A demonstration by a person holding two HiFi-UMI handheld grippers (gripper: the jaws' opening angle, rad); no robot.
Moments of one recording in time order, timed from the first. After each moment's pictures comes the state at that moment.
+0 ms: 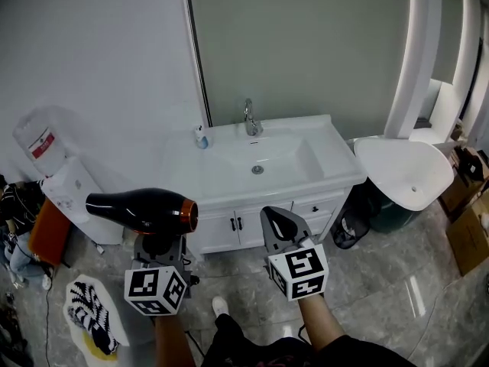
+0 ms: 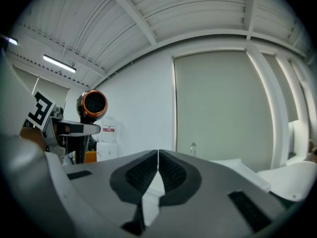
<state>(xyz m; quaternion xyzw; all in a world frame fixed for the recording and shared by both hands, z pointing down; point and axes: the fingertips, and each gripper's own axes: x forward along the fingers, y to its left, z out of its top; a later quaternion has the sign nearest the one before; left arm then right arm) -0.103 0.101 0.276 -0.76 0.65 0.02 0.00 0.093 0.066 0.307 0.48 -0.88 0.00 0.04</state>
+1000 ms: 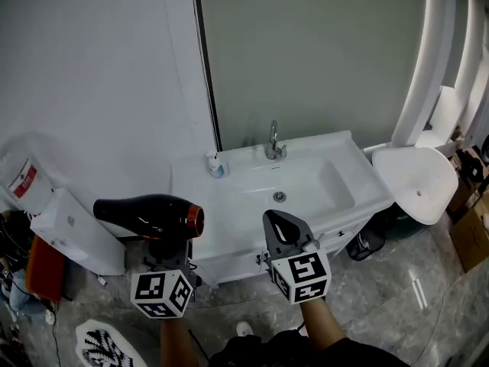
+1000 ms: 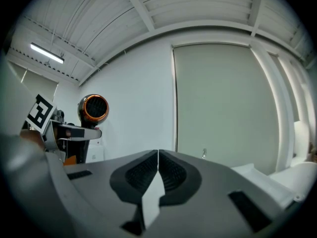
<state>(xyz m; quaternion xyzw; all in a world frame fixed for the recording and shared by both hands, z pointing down) -0.241 -0.120 0.285 -0.79 0.62 0.02 -0.03 -0.048 -0.135 0.301 0.52 -0.85 0.00 0.05</state>
